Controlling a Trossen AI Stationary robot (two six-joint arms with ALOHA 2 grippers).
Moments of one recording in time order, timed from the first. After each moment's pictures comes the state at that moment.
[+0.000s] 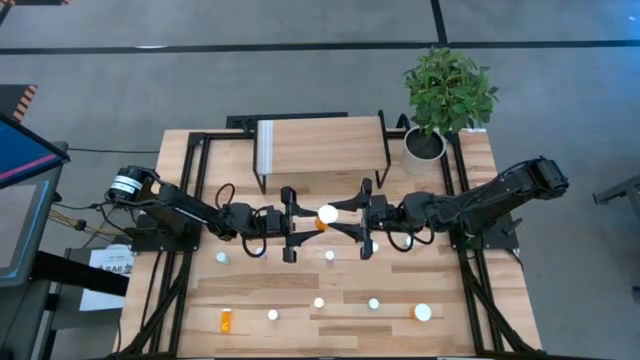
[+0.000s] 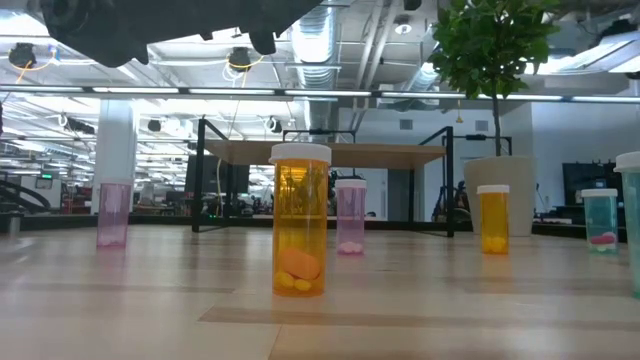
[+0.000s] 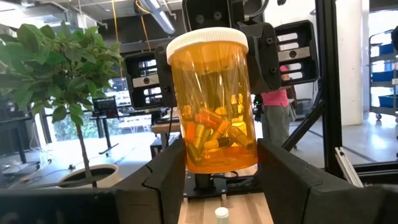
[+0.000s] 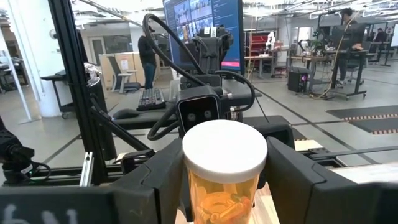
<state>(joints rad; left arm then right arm) -0.19 1.57 0.61 1.24 -0.19 0.17 0.24 1.34 0.85 0.59 0.31 0.03</state>
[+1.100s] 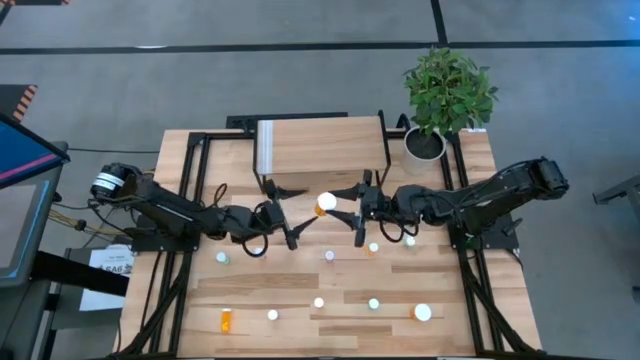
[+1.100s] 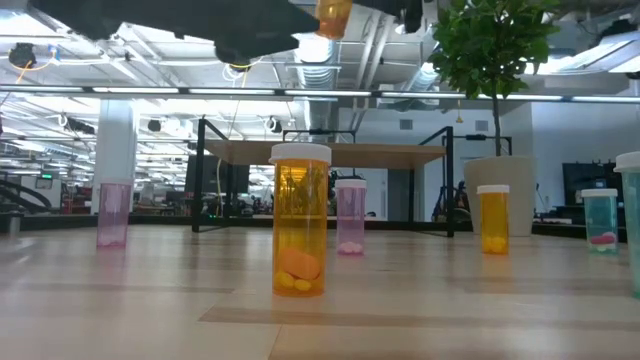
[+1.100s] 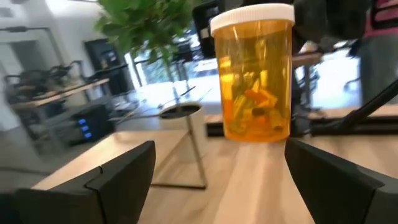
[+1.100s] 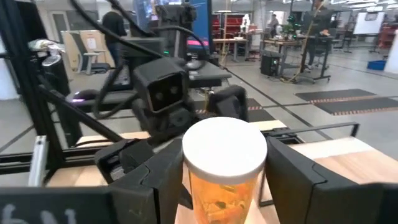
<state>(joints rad) -0.23 1.41 0.61 0.83 -0.63 0.21 0.16 1.34 0.85 0.51 0.35 0.02</state>
